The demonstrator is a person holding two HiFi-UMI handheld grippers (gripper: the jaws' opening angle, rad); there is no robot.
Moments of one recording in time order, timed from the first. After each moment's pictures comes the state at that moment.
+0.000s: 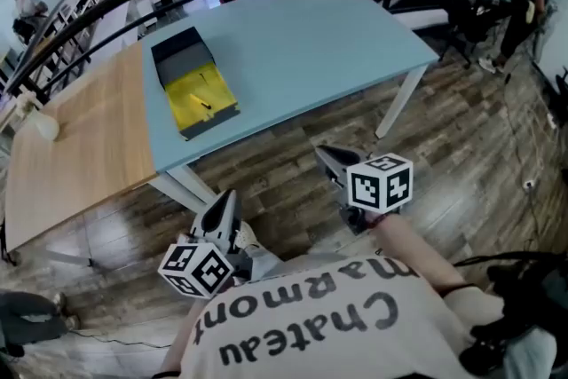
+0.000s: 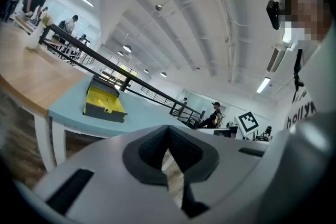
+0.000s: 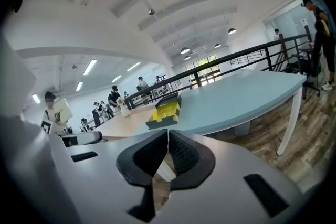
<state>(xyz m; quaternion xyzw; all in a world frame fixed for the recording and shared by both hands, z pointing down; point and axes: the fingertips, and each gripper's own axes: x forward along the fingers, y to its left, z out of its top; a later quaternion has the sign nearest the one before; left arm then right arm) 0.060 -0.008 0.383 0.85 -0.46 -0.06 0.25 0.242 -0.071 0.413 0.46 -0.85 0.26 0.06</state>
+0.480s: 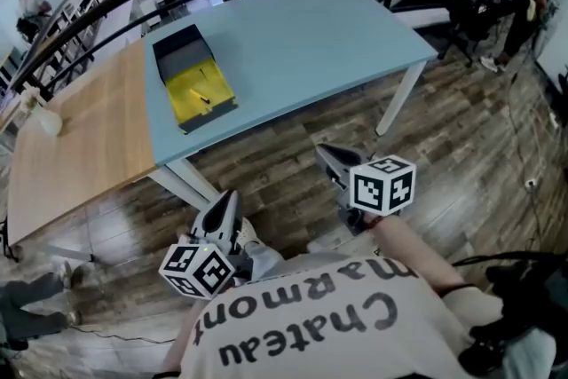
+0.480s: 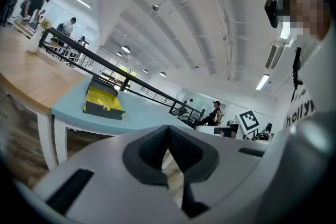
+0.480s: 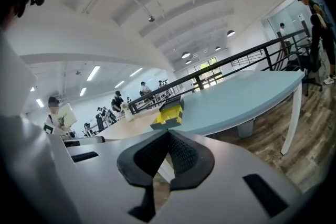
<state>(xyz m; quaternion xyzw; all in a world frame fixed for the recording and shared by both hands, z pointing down) 0.072 0.017 0.384 0.86 -0.46 -0.06 0.24 0.249 -0.047 0.406 0.45 -0.86 0.26 0.04</state>
